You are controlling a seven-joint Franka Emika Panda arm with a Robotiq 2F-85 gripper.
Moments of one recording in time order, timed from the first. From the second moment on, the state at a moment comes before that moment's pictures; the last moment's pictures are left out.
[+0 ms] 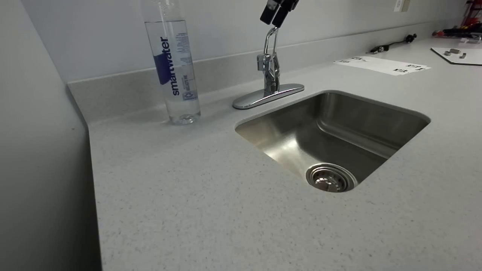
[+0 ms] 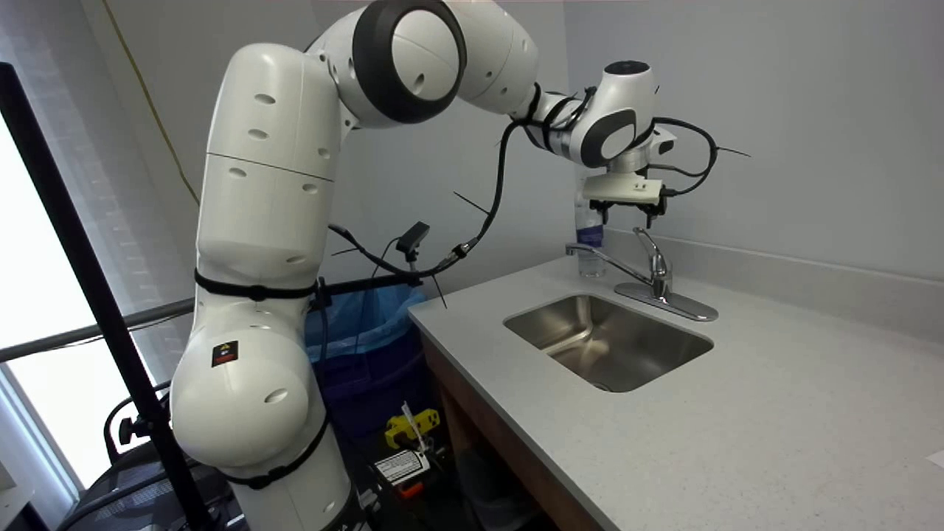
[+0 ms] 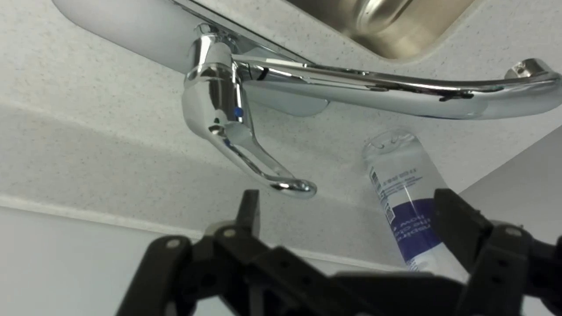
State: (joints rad) arm -0.02 0.41 0.21 -1.64 0.30 2.47 -0.52
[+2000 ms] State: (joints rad) arm -0.05 0.29 0.19 -1.82 0.33 2.23 -0.52
